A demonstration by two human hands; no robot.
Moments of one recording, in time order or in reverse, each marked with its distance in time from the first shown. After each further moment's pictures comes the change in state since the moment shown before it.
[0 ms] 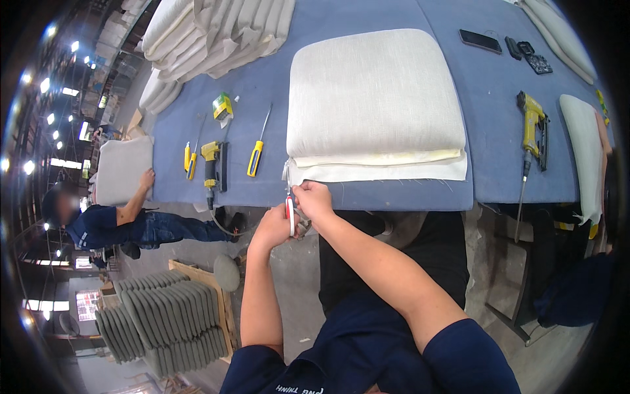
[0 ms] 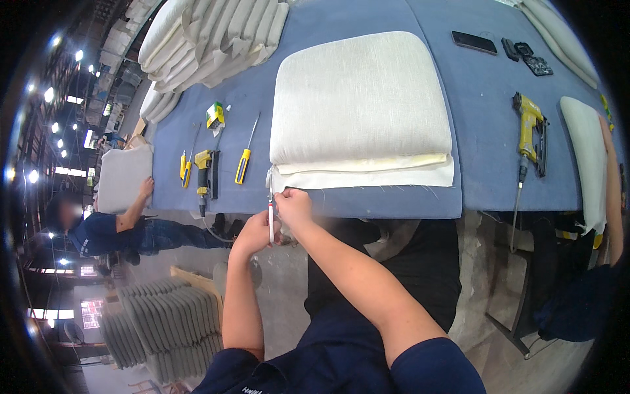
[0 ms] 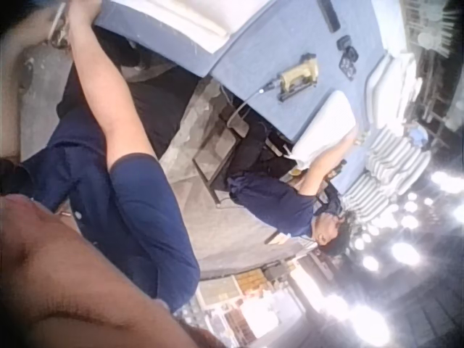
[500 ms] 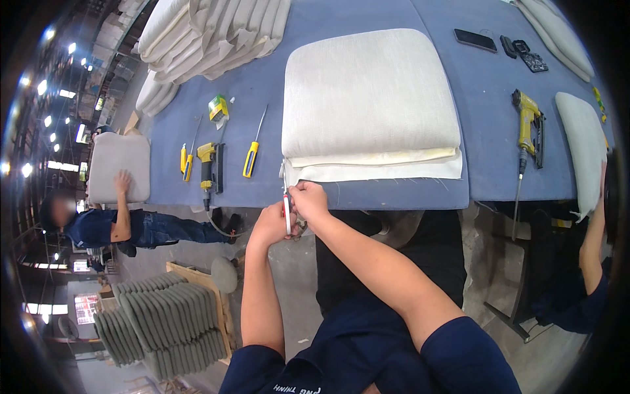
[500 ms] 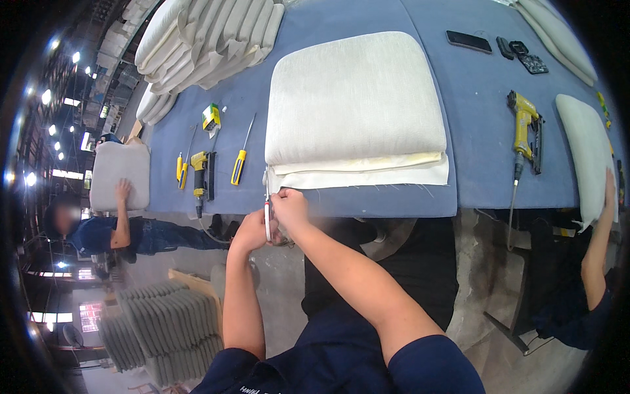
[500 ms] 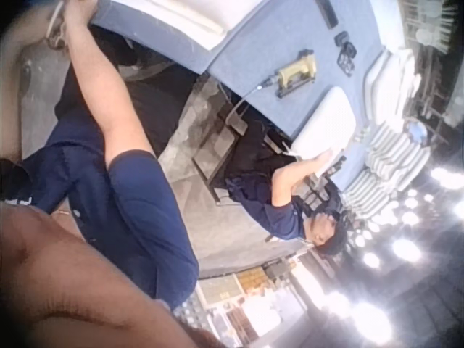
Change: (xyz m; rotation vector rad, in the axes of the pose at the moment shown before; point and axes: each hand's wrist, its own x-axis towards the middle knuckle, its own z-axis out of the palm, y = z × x) left_hand 0.006 0.002 0.006 -0.031 0.018 0.043; right_hand 0.012 0.019 0.000 0.009 0.031 -0.070
